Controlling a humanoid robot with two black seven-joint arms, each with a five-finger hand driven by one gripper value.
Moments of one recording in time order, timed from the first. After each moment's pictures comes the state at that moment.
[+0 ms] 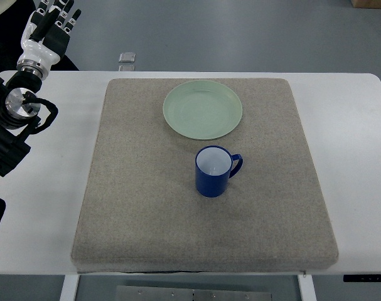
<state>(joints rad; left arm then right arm) -0.91 0.31 -0.89 -0.55 -0.08 -0.26 -0.31 0.04 0.00 0.00 0.11 -0.02 0.14 0.07</state>
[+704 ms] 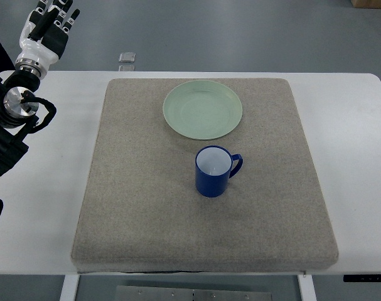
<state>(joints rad) -0.91 0.32 -0.87 -0.56 -0.07 -0.25 -0.31 0.04 0.00 0.00 0.11 -0.02 0.14 0.07</state>
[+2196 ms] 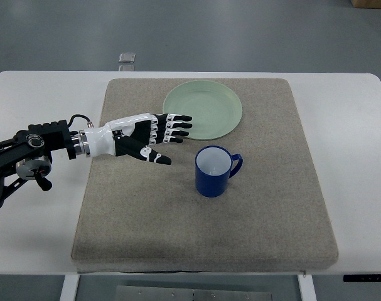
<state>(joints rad) -0.77 0.51 -0.45 -1.07 0.63 -0.60 -0.31 0.04 0.00 0.00 0.11 -0.02 0.14 0.07</state>
